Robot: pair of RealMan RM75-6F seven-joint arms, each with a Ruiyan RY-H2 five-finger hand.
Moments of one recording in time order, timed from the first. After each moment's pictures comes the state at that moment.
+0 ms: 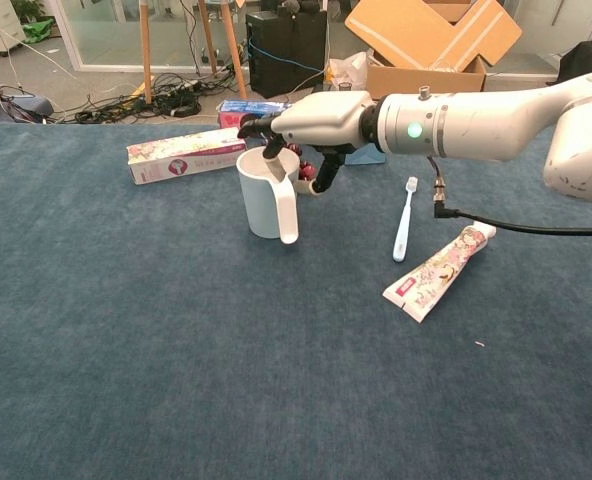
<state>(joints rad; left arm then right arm) -0.08 -0.97 -0.08 -1.71 1.23 1.35 0.04 1.23 -1.82 -0.08 -0.52 -1.73 0.82 0.52</state>
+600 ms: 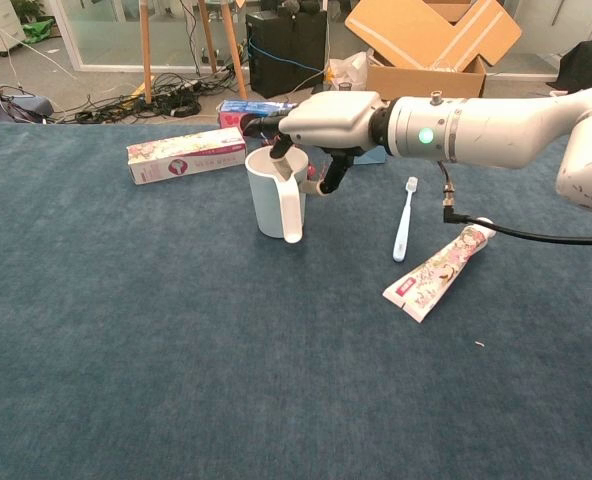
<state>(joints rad) -0.08 -0.97 -0.07 -1.73 1.25 1.37 0.06 1.20 -1.80 -0.07 -0.56 -1.71 0.86 0.43</state>
